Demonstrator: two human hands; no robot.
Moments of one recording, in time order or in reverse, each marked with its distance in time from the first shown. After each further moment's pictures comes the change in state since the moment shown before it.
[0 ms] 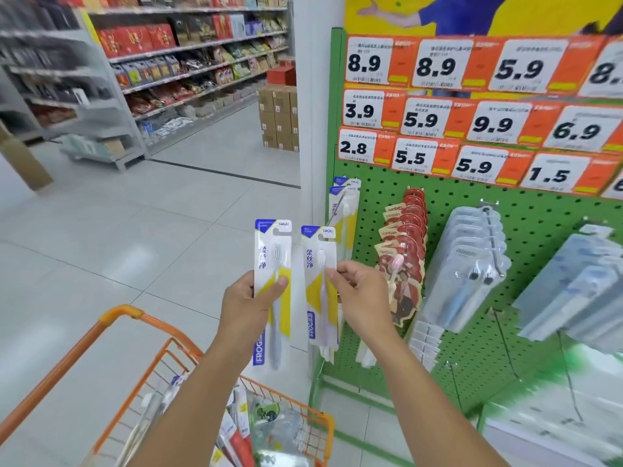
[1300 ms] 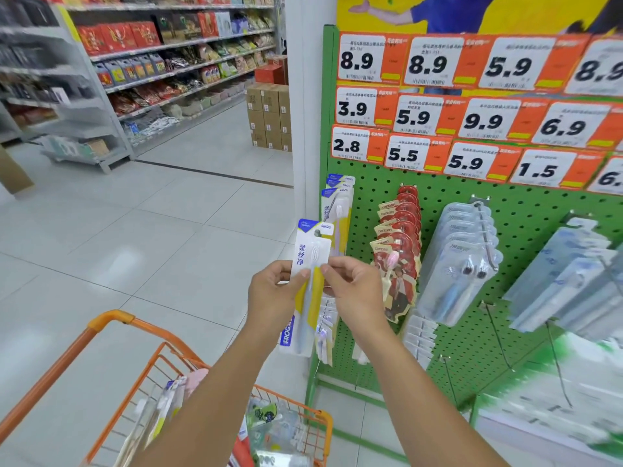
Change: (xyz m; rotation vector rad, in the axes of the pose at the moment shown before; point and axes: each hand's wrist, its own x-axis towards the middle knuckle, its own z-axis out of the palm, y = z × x) left_hand 0.020 -0.009 0.036 0.120 -0.026 0.070; right_hand -0.001 -0.012 0.010 0.186 0.089 0.145
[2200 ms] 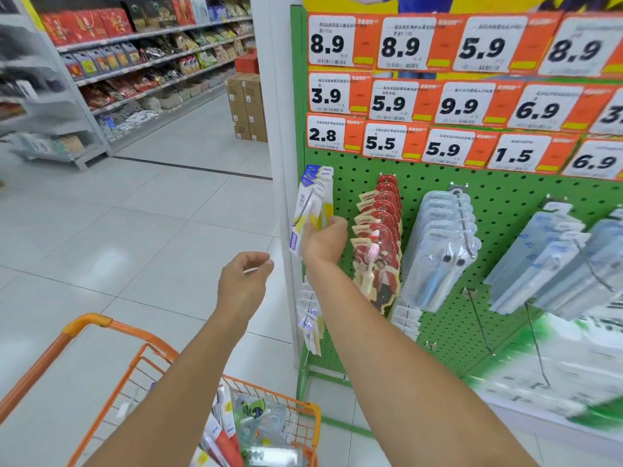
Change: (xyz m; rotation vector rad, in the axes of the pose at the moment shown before) left_hand 0.024 -0.007 -0.009 0.107 0.074 -0.062; right_hand 0.092 0.007 0.046 -0.003 0.362 0.230
